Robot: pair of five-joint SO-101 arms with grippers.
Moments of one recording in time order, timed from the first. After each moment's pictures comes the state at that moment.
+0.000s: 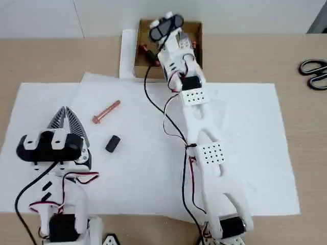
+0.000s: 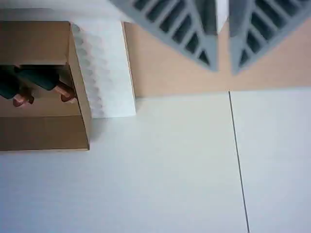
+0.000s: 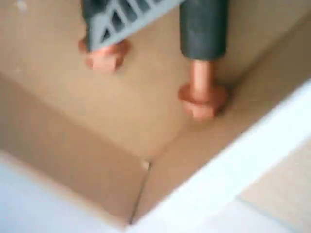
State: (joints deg) left arm -8.2 -103.6 83.0 32.1 -0.9; right arm -16.4 82.5 -91.7 36.5 14.5
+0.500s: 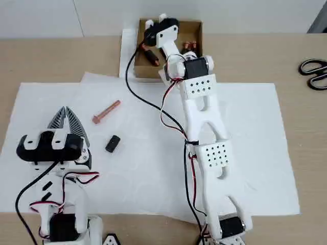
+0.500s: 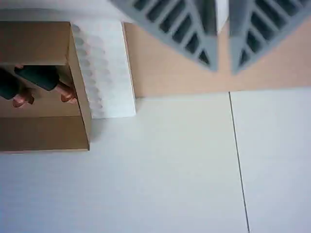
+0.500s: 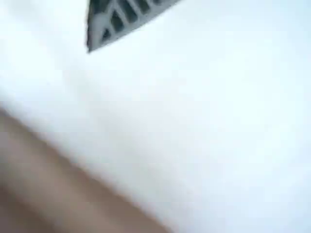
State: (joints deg) left arm -8.2 -103.6 83.0 32.1 -0.9; right arm -18.3 63.9 -93.3 94.6 14.5
